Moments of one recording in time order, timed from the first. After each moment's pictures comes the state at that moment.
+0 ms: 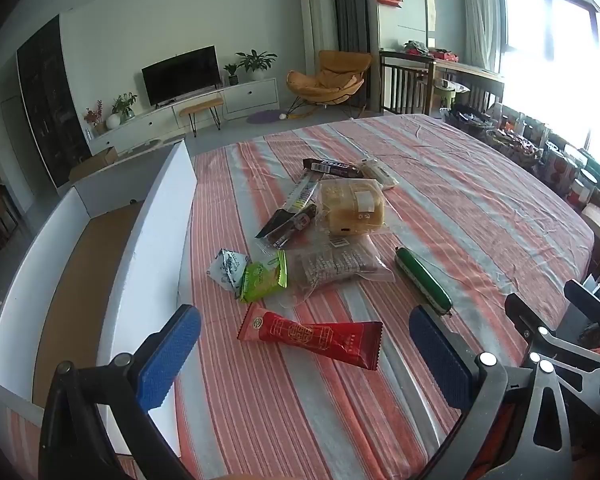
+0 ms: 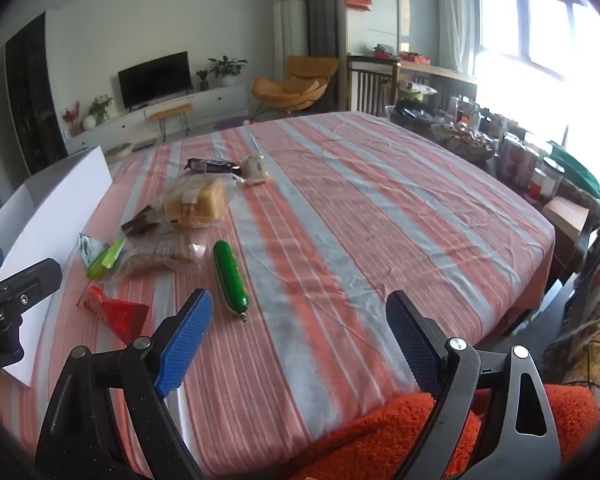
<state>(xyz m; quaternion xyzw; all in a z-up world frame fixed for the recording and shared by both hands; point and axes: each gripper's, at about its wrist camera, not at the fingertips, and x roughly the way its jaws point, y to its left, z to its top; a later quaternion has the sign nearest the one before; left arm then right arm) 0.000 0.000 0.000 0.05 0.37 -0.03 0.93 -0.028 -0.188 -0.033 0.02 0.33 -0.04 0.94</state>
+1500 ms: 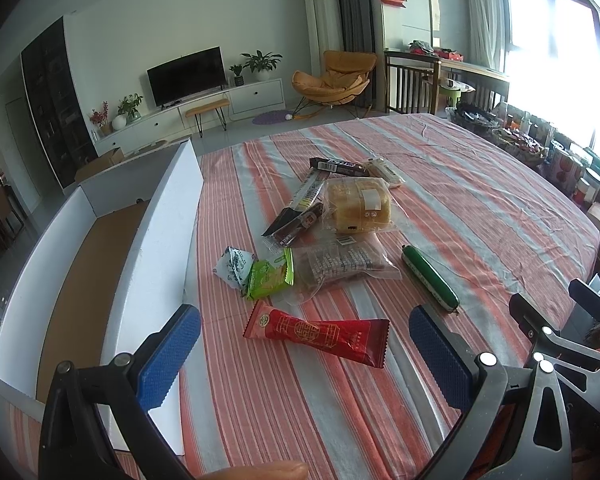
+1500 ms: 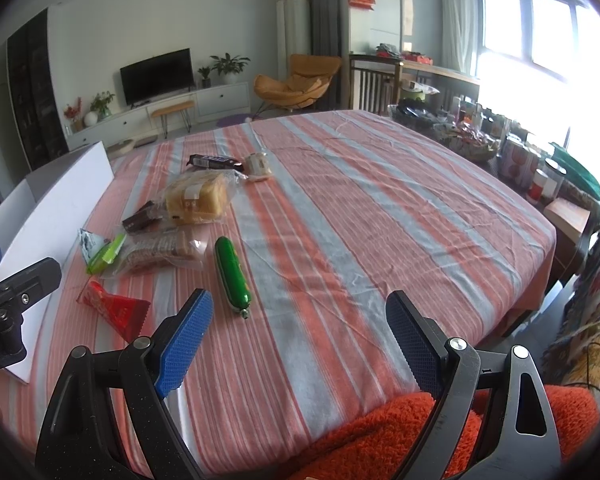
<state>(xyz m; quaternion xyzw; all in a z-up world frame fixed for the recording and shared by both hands) -0.002 0.000 -0.002 0.05 0.36 -0.02 0.93 -0.027 -0.186 -0.035 0.02 0.33 -0.05 0.94</state>
